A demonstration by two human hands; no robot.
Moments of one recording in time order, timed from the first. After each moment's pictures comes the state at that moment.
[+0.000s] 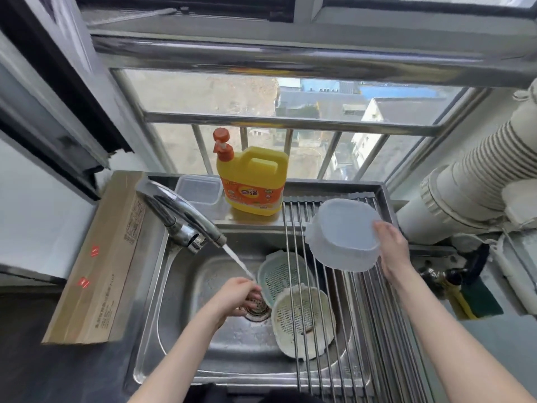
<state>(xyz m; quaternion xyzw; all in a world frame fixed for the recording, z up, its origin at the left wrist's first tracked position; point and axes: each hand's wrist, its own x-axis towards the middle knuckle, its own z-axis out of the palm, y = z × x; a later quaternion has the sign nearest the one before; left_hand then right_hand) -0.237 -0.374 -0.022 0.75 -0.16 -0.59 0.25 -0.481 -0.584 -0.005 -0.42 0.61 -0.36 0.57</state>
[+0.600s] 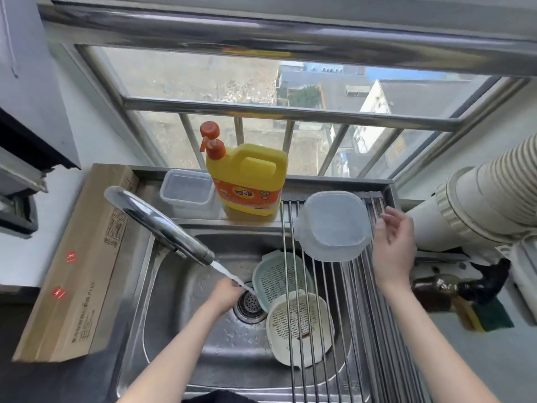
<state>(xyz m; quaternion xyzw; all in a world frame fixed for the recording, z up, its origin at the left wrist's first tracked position) -0.219 -0.402 -0.090 0.81 -0.21 -0.51 0.18 -0.454 -0.574 0.006 -0.60 0.61 -0.40 0.33</state>
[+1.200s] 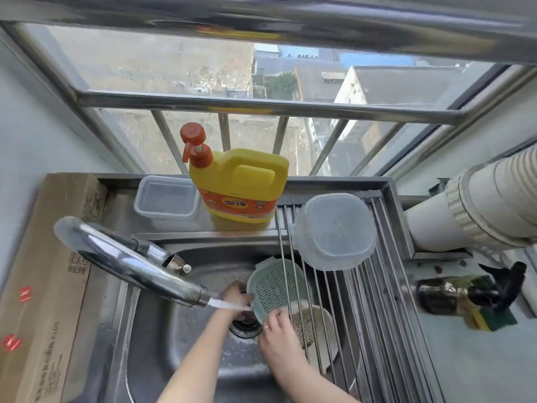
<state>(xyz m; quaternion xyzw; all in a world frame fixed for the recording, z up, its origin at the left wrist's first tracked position) -0.218 -0.436 -0.159 0.80 -0.28 -0.53 0.08 -0.357 -0.415 -0.091 -0.90 0.16 0.41 -0.06</state>
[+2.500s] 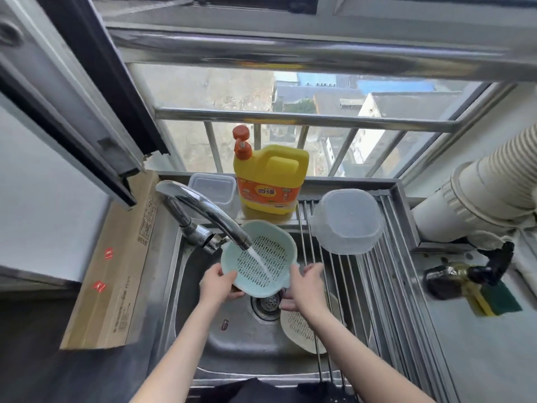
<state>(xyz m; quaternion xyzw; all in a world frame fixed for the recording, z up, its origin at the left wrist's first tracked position) -0.178 -0.360 -0.043 0.78 -0.04 -0.47 0.41 -0.339 -0.431 -0.011 -0.45 0.64 -0.15 0.61</state>
